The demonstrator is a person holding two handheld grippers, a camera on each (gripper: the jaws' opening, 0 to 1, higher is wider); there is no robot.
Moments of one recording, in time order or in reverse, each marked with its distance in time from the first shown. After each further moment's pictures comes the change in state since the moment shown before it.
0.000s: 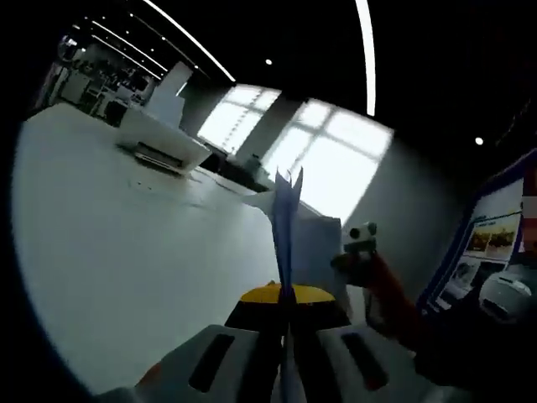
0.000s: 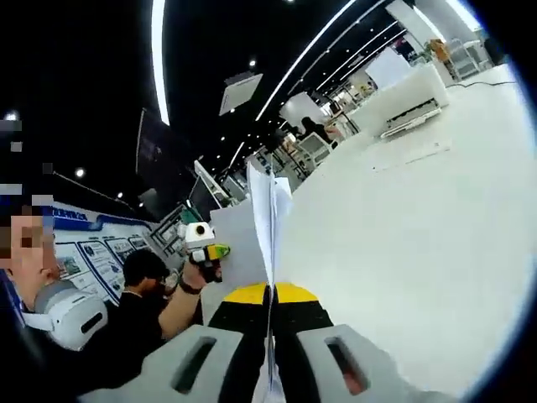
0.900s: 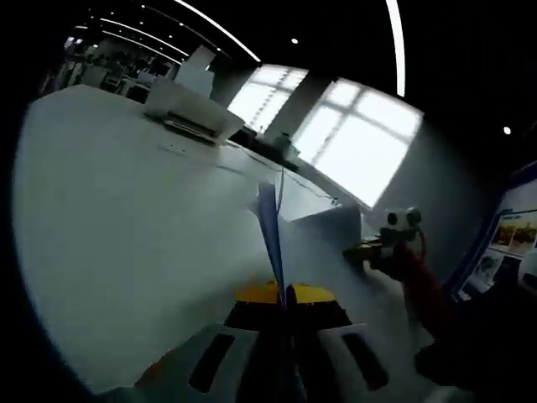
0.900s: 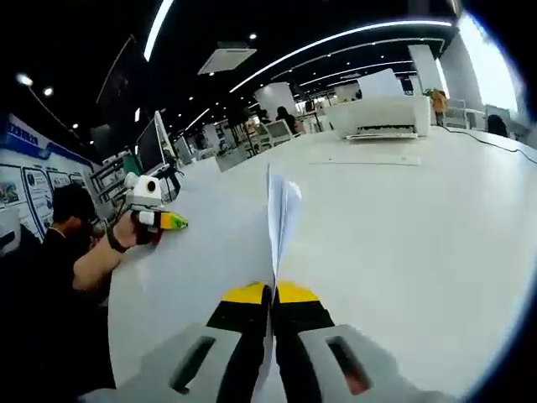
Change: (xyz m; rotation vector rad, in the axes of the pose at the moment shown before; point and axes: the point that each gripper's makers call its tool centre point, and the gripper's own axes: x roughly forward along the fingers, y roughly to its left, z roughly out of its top) left arm 0.014 0.051 -0.056 -0.010 0.088 0.151; right arm 0.021 -0.062 -0.045 -0.299 0.090 -0.343
